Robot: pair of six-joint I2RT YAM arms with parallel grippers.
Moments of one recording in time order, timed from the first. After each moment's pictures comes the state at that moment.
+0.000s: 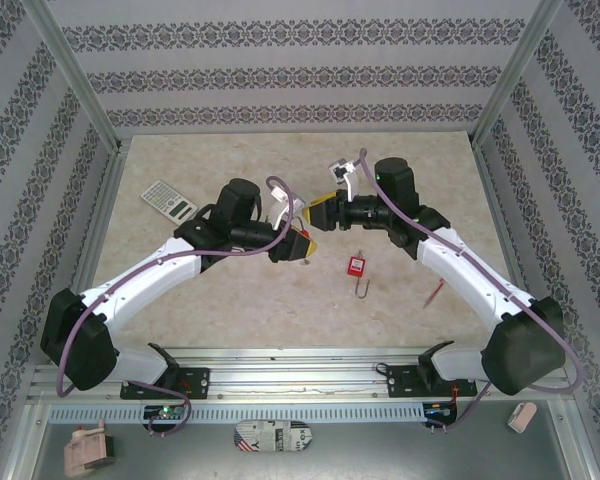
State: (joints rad) left arm -0.62 1.37 1.09 -0.29 0.73 -0.26; right arm 0.43 1.33 1.07 -0.17 -0.80 0.31
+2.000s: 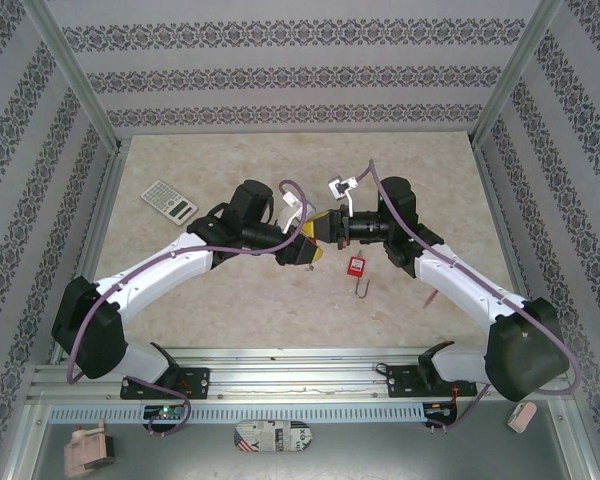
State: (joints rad) left arm -0.65 1.45 1.12 -0.32 0.74 -0.23; right arm 0.44 1.29 0.85 0.18 -1.00 0.53
